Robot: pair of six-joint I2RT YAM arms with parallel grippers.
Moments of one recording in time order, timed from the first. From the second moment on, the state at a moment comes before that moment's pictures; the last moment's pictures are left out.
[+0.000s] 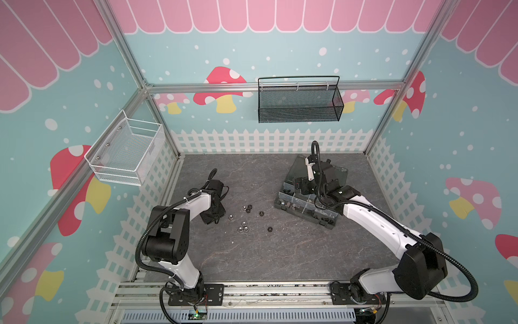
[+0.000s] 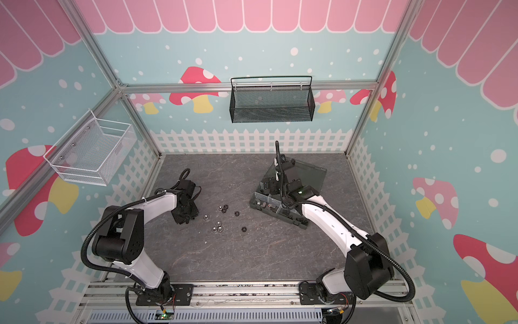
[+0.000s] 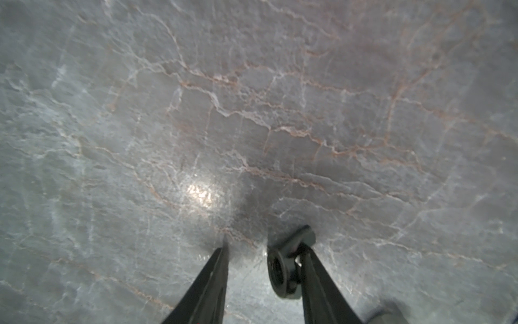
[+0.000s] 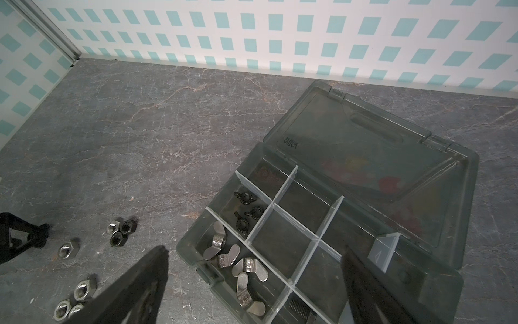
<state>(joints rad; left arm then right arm) -0.12 1.71 0.98 -0.69 -0.17 -0.73 0.51 1.41 1.13 -0.34 0.16 0.23</state>
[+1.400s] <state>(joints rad) -0.10 1.68 0.97 -0.66 -0.14 -0.71 0.51 1.41 1.13 -0.34 0.16 0.23</state>
